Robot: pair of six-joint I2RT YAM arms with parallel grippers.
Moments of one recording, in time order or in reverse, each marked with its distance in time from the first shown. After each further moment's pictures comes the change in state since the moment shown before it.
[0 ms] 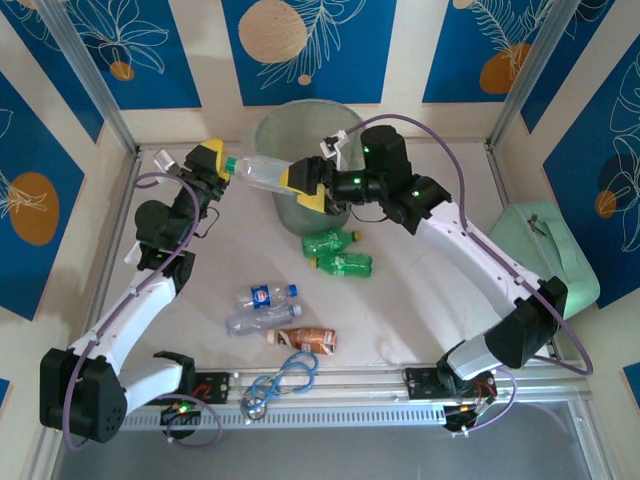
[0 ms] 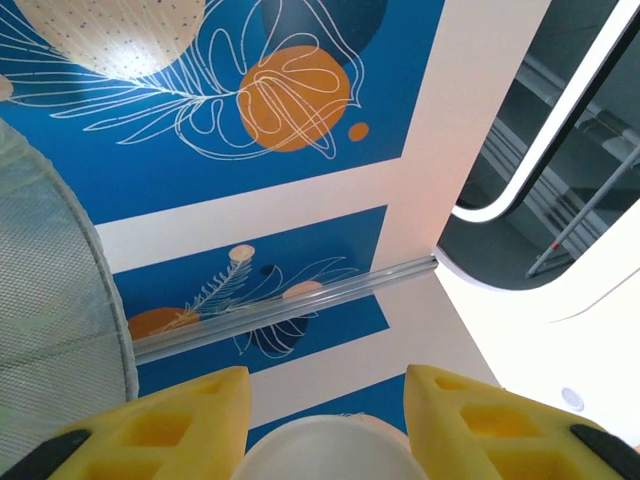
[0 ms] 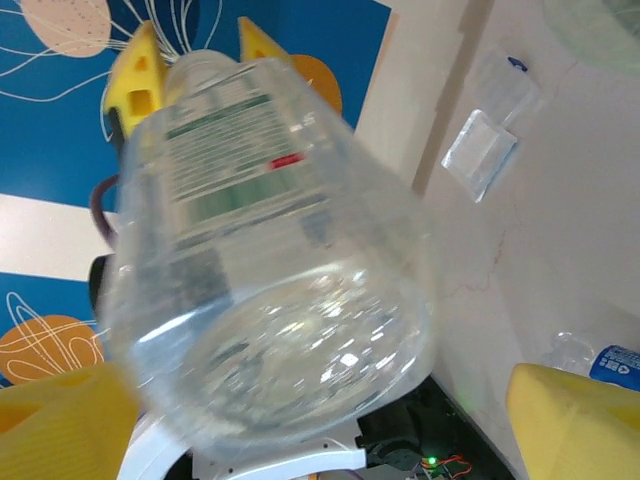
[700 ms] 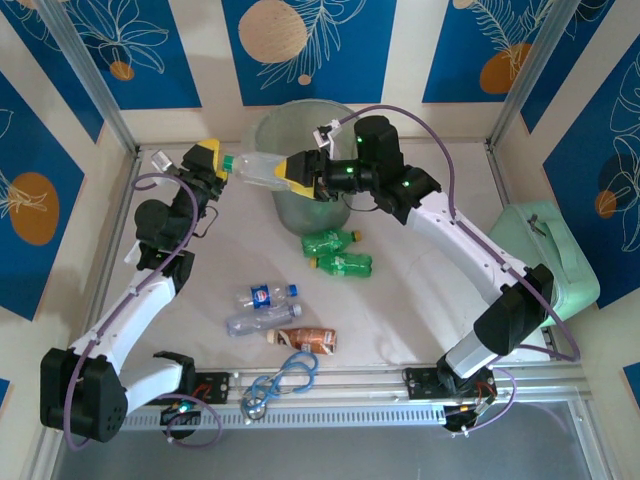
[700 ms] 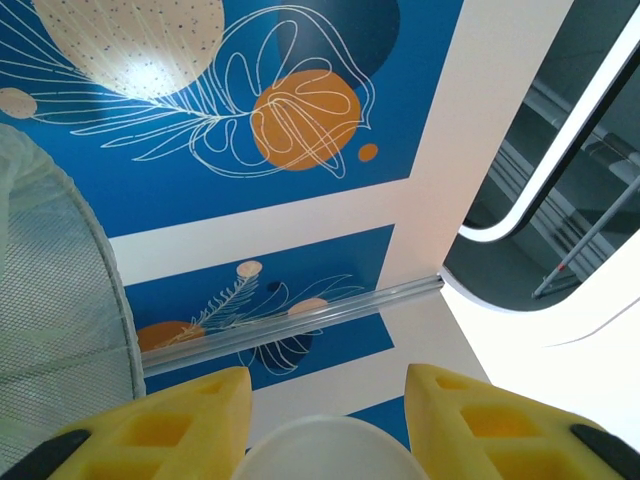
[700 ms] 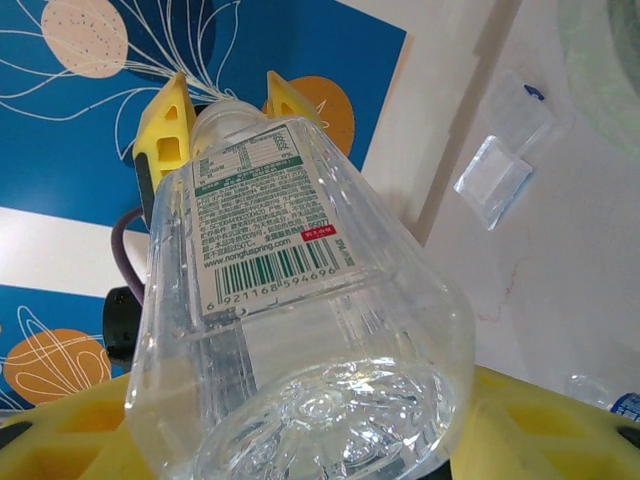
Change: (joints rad) left arm 0.000 0.002 -0.003 -0.018 -0.028 -0.010; right arm -0.011 0.076 0.076 0.053 -0.014 0.010
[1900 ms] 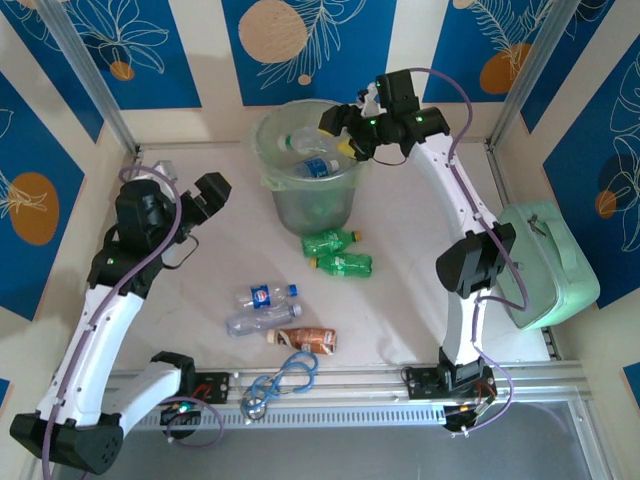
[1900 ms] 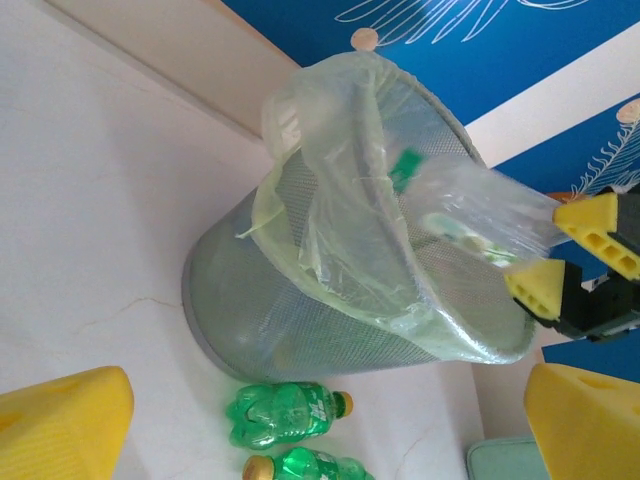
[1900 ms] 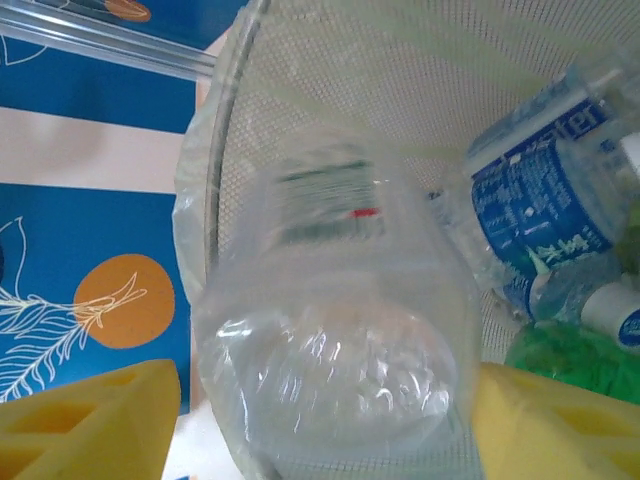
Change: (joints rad) left arm 0.024 -0.175 0.358 -1.286 -0.038 0.787; right arm -0.272 0.439 0.666 -0.607 0.166 -0.203
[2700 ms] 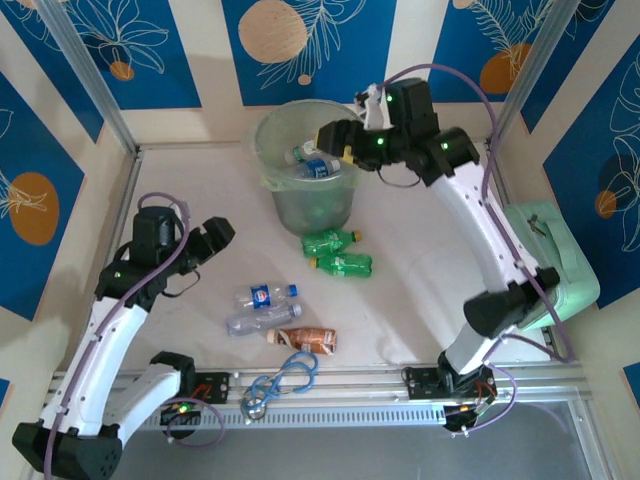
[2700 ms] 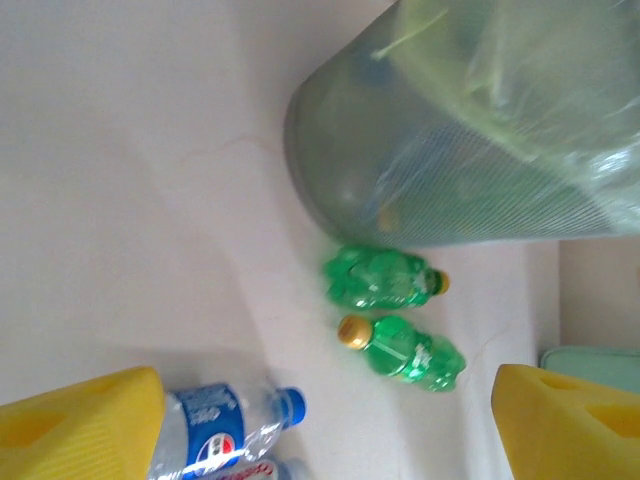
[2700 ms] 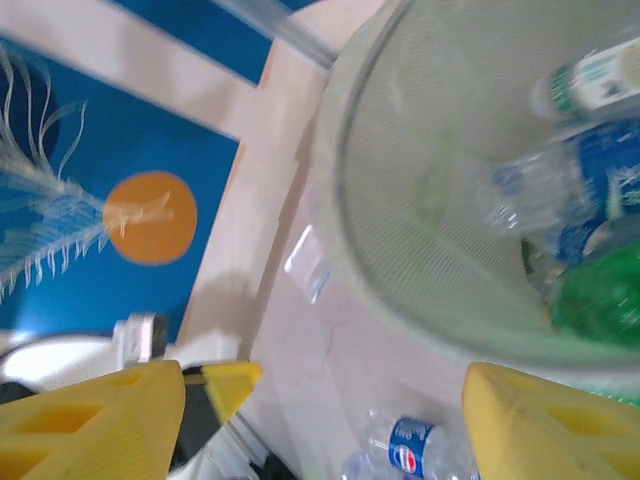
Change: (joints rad) left arm 0.000 -0.077 -0.167 -0.238 0.056 0.006; right arm 0.154 -0.372 -0.267 0.026 0.081 -0.167
